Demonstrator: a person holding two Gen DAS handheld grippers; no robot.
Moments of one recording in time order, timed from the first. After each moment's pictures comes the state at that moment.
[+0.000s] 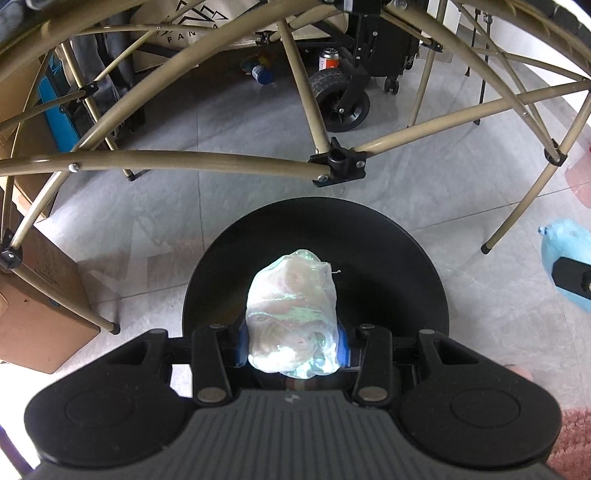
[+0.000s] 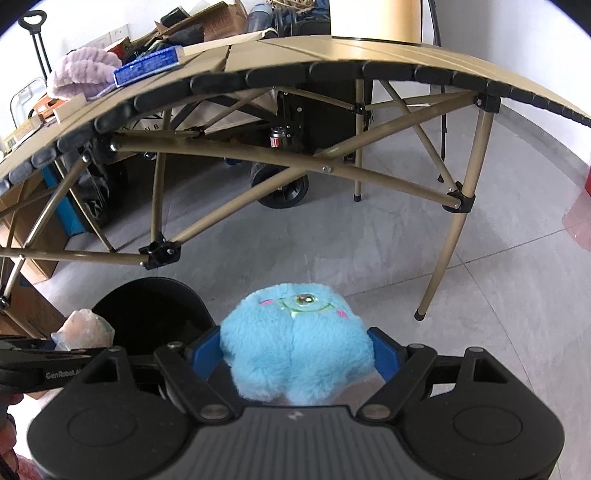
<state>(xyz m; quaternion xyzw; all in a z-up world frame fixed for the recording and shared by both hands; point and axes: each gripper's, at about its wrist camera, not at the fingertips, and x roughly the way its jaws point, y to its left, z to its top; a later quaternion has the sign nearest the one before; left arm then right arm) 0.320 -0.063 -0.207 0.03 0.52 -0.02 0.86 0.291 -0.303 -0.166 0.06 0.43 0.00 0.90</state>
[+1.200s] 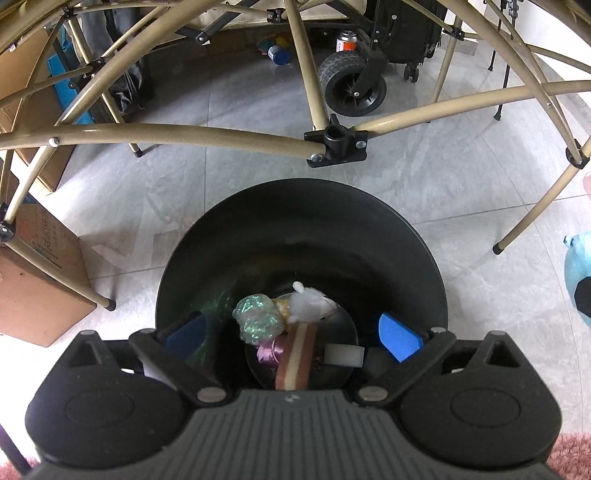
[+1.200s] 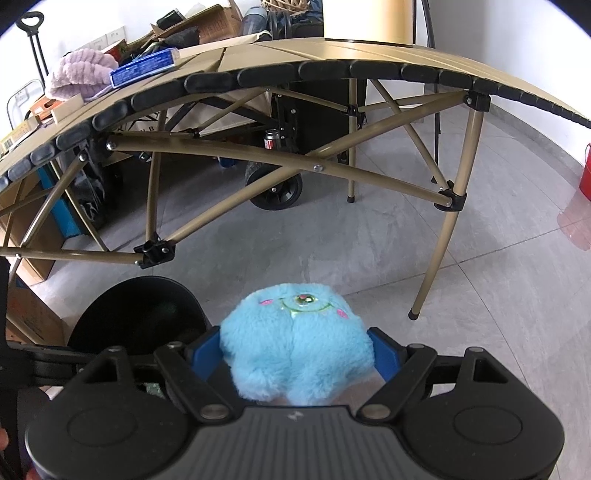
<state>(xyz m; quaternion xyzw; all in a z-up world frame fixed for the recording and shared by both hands) 0.327 -0.080 -0.223 0.02 0.54 0.01 0.84 0.284 -0.304 -0.164 0.06 0.43 0.00 0.90</state>
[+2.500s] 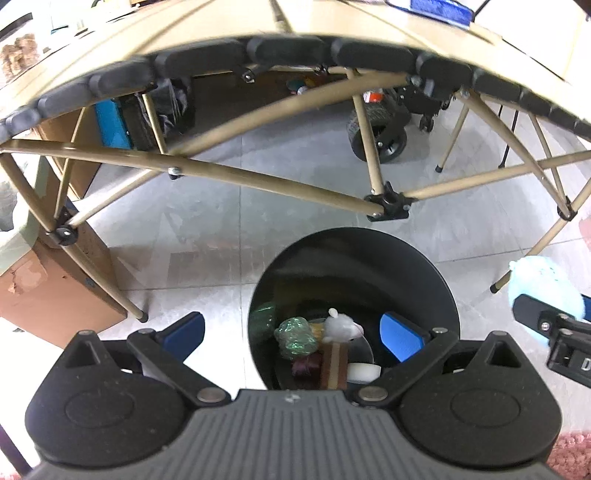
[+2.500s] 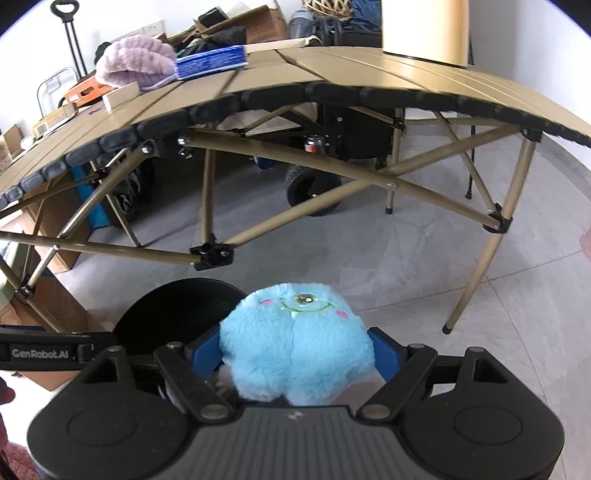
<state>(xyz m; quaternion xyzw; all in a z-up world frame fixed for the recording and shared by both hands) 0.295 -0.014 -0.160 -0.02 0.49 0.03 0.87 0.292 -0.250 -0.151 0.04 0.42 0.05 0.91</state>
